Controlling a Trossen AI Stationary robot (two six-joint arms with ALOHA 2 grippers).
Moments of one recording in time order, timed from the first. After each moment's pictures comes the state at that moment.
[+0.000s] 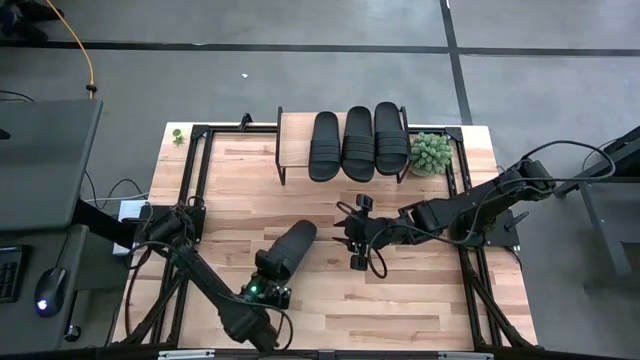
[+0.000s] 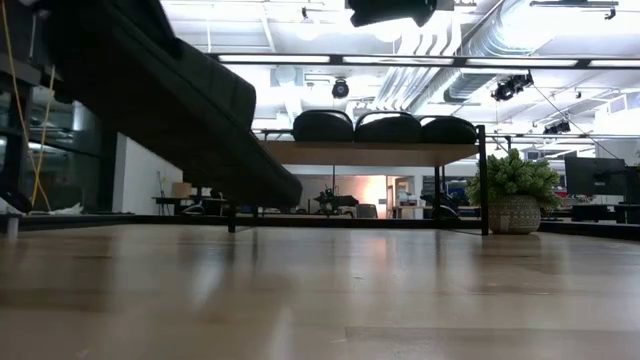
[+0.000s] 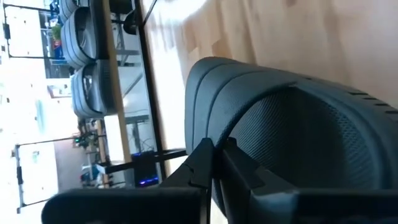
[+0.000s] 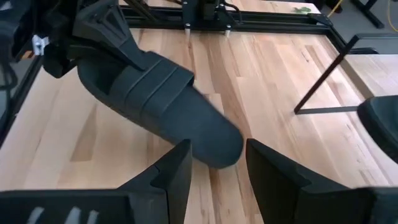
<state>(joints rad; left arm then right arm) -0.68 2.10 1.66 -1.57 -0.99 -0.62 0.34 1.50 1.18 -0.31 0.42 0.17</state>
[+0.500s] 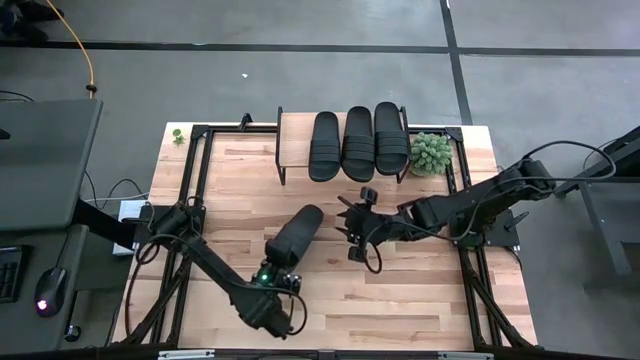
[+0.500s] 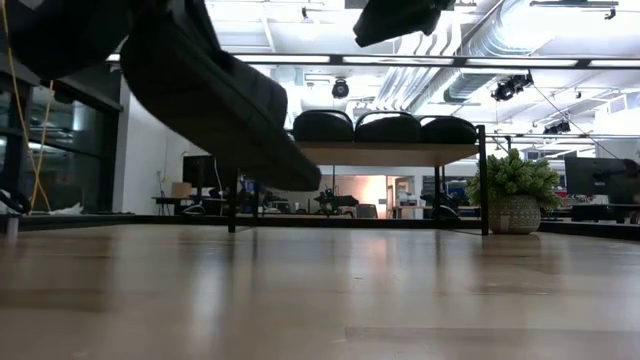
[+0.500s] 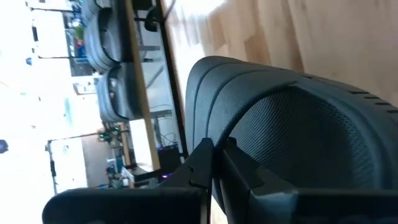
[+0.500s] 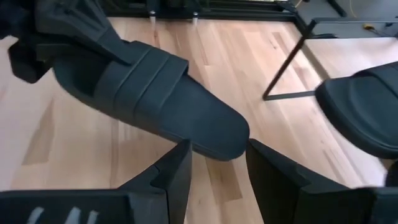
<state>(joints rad) -0.58 2.10 1.66 -1.57 -1.07 -0.52 0.32 1.50 1.18 -0.37 0.50 0.20</state>
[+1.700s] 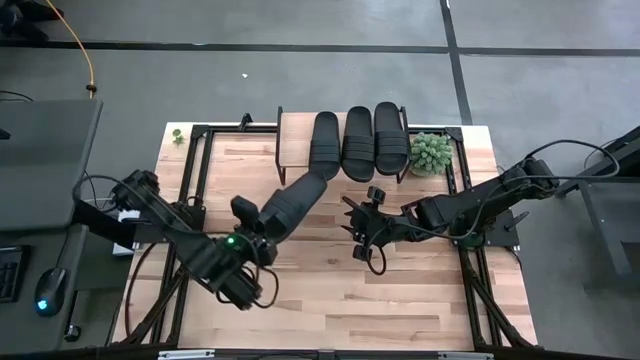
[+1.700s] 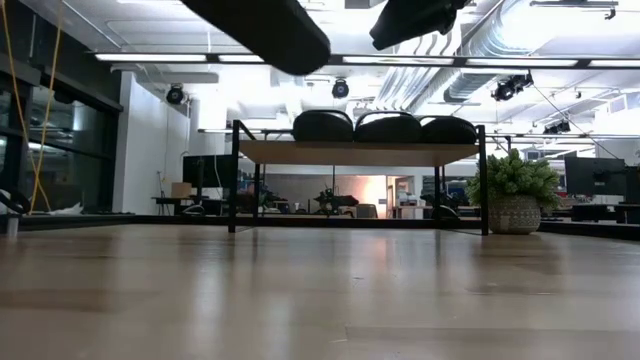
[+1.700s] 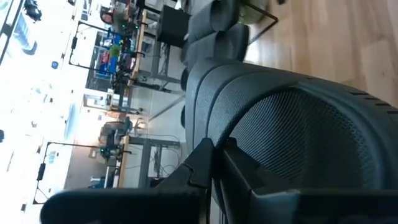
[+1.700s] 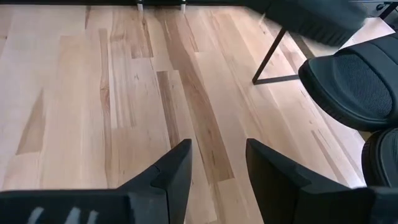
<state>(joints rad) -0.56 1.68 1.66 -1.57 -1.24 -0.37 0.34 1.46 1.18 -0.47 0.53 0.27</state>
